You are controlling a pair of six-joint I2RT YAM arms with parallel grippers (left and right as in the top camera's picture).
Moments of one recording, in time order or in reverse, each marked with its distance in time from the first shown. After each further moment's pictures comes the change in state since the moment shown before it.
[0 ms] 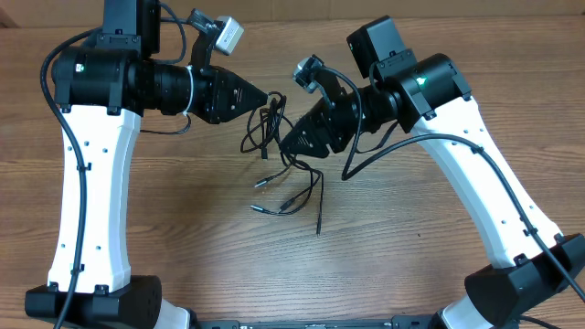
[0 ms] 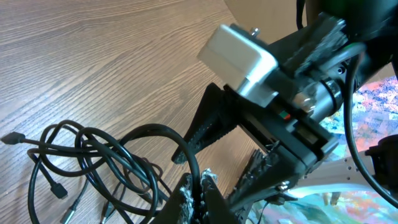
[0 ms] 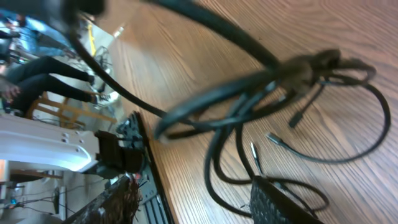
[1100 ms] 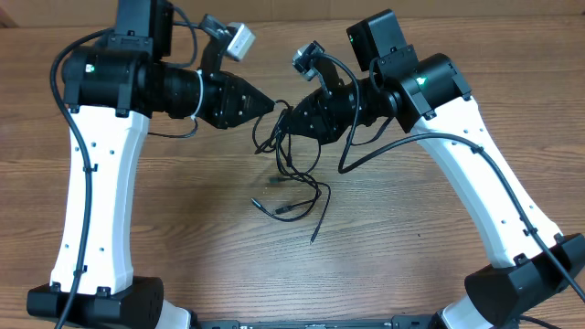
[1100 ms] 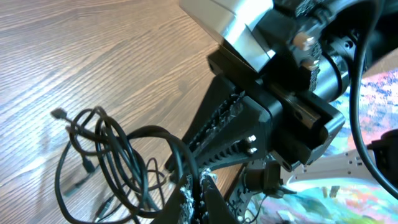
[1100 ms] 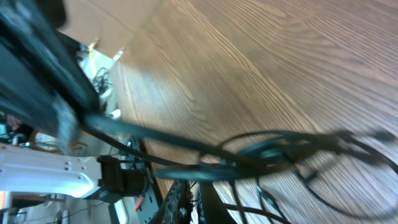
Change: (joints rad) left arm -0.029 0.000 0.005 -0.026 -0.030 -0.003; right arm 0.000 0.000 0.000 0.090 0.031 0.141
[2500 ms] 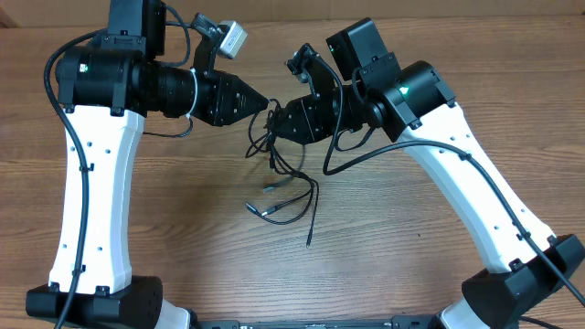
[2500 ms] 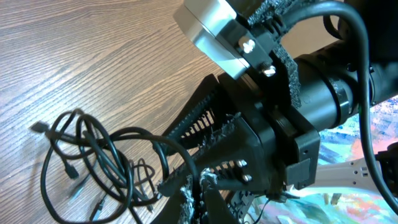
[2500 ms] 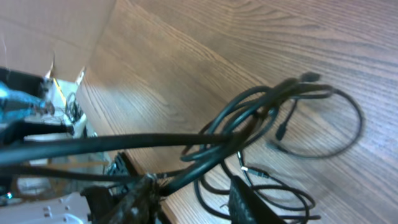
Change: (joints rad) left arm 0.010 0.000 0.000 0.000 -0.019 -0.023; right arm 0.072 0.000 -0.001 0.035 0.209 0.269
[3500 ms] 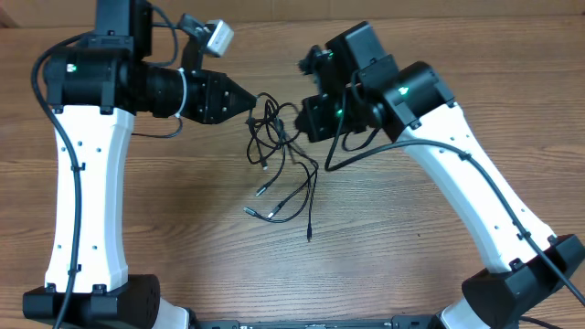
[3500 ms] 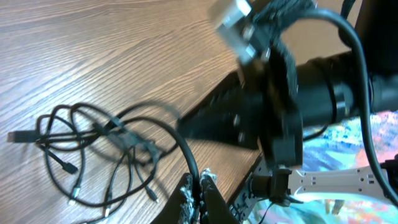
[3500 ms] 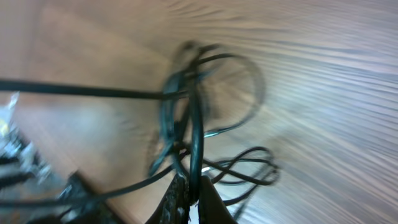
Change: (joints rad) left arm 0.061 0.000 0.000 -0.028 -0.014 0.000; right arm -0.013 0.000 0.000 -0.064 0.237 0.054
